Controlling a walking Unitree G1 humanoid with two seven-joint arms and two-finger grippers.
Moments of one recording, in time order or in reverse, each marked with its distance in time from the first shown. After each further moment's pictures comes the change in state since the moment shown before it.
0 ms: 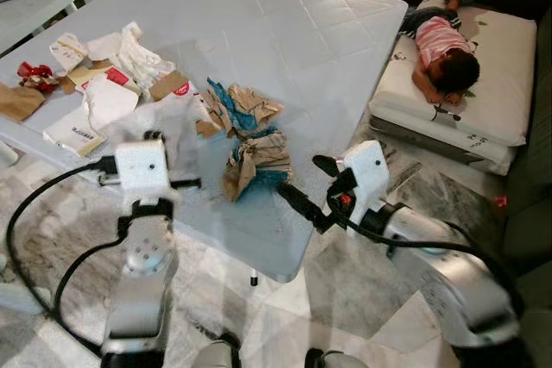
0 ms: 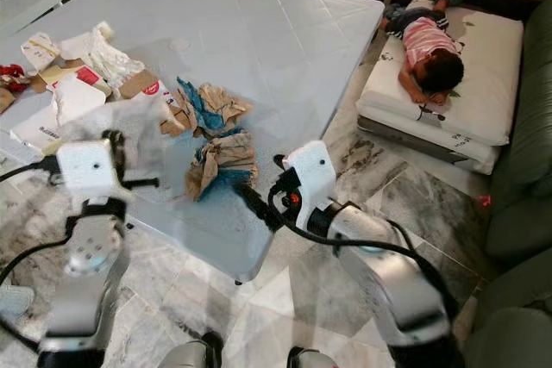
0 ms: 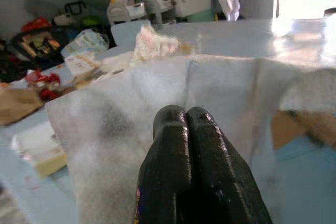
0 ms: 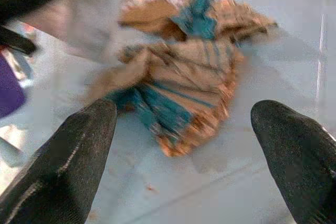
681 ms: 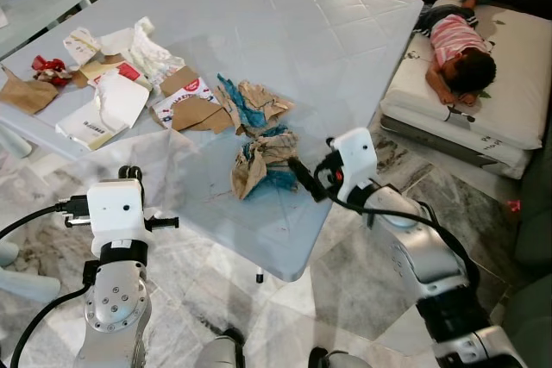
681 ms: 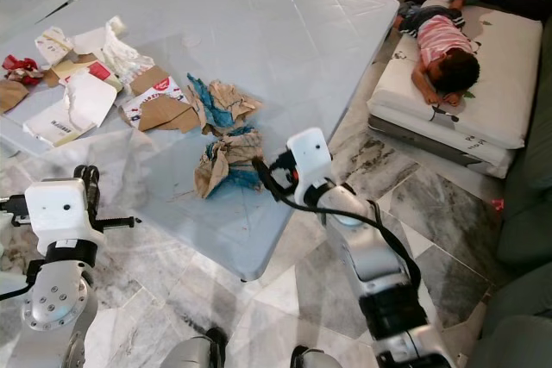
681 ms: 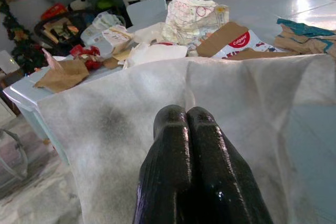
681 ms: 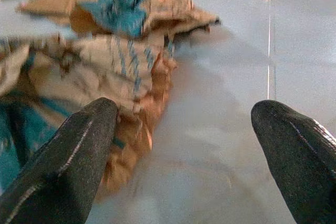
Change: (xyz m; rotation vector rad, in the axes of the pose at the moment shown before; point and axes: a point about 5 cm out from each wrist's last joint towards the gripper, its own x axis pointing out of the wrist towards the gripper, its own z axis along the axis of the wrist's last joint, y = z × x) left arm -0.043 0.025 -0.001 0.069 0.072 -0.004; right arm 0.040 -0.036 -0.011 -0.087 -0.056 -0.201
